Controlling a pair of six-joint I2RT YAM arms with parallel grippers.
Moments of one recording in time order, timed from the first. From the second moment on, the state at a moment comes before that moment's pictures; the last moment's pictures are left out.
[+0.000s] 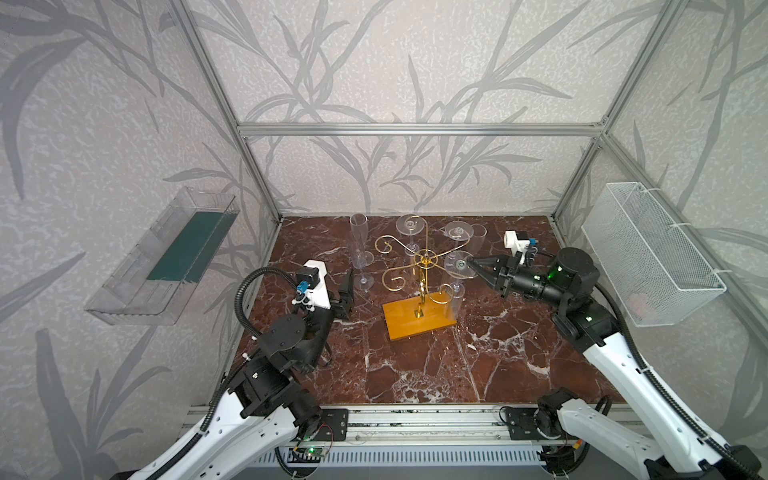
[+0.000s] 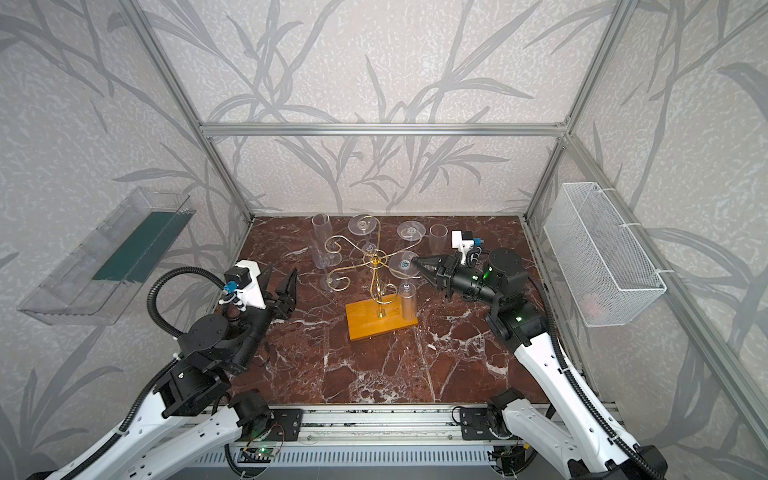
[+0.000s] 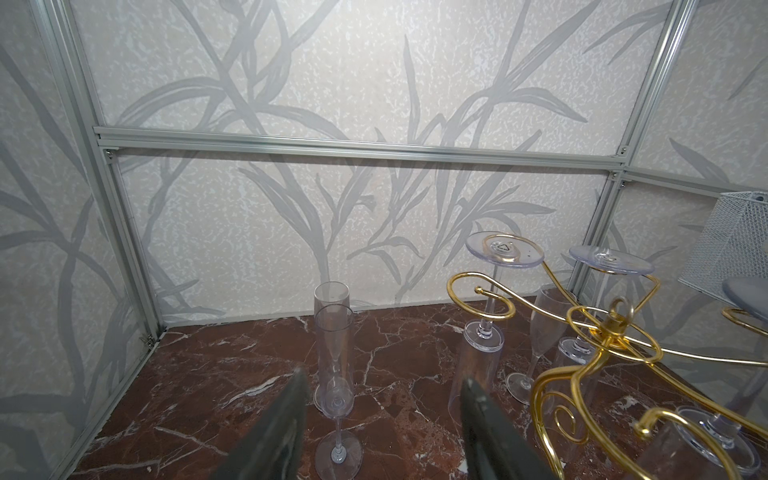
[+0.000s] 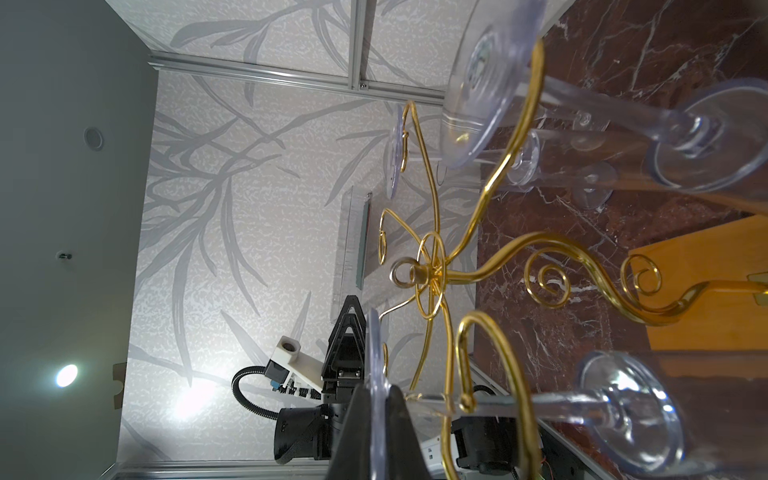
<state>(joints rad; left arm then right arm) -0.80 0.52 0.72 -0.13 -0.59 -0.05 0.38 0.94 0.94 -0.05 -0.69 1.41</state>
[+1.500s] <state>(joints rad) -0.80 0.45 0.72 -0.18 -0.62 -0.05 0.11 0.91 1.02 -0.17 -0.62 1.25</state>
